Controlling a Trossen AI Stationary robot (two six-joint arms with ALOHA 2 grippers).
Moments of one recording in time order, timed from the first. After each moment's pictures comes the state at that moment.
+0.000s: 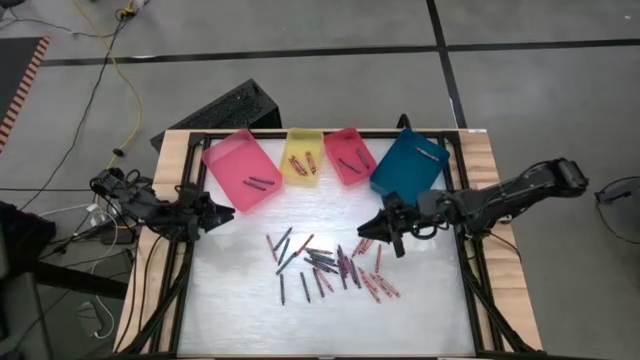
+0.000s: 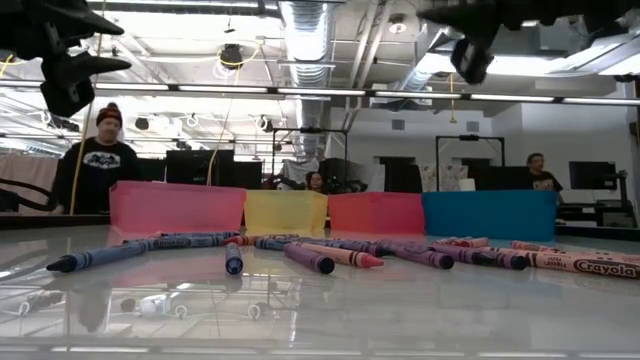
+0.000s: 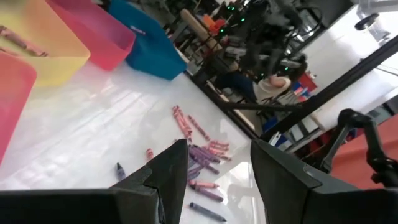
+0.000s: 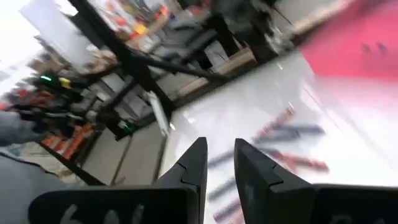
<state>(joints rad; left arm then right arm) -0.55 0.00 0.30 -0.33 -0.64 -0.80 0.21 0.96 0.58 0.29 0.03 0.57</state>
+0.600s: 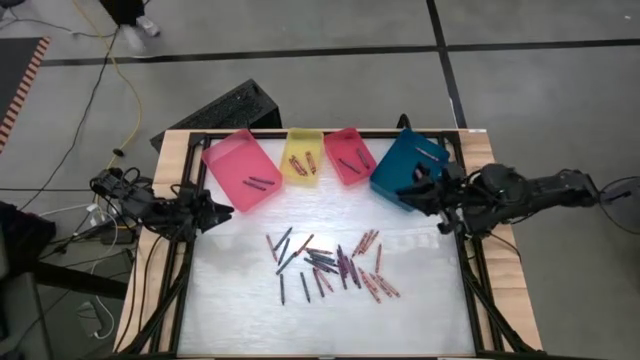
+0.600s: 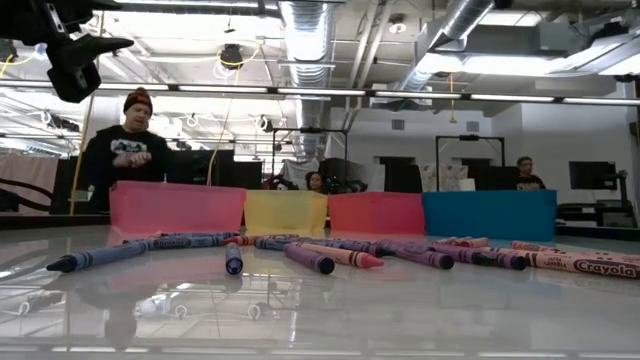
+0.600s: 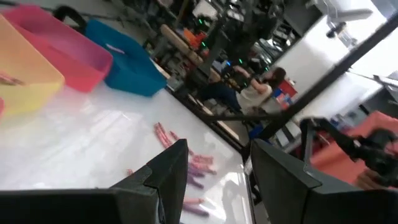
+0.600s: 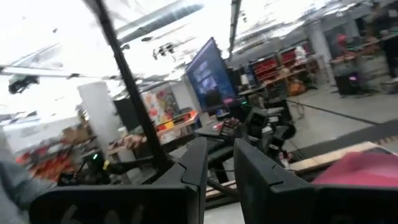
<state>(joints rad) -0.55 0.00 0.30 -0.21 -0.64 -0.69 0.14 0.59 0.59 0.32 0.07 0.38</state>
